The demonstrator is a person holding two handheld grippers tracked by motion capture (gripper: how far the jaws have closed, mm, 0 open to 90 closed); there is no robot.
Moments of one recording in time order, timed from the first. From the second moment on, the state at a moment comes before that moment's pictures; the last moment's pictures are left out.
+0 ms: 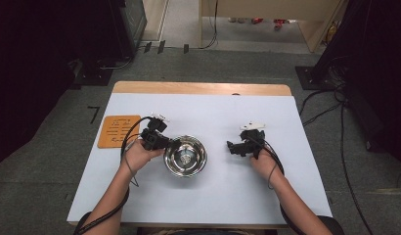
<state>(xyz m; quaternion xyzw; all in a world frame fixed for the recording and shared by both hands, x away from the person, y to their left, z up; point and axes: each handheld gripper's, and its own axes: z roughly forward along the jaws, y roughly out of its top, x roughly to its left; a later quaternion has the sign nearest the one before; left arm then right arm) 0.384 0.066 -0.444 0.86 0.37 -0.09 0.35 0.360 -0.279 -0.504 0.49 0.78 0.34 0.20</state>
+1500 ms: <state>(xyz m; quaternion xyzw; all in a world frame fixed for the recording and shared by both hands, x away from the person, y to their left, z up) 0.394 0.094 -0.443 0.84 0.40 -0.08 0.35 0.360 -0.279 -0.504 0.49 0.78 0.34 0.20</state>
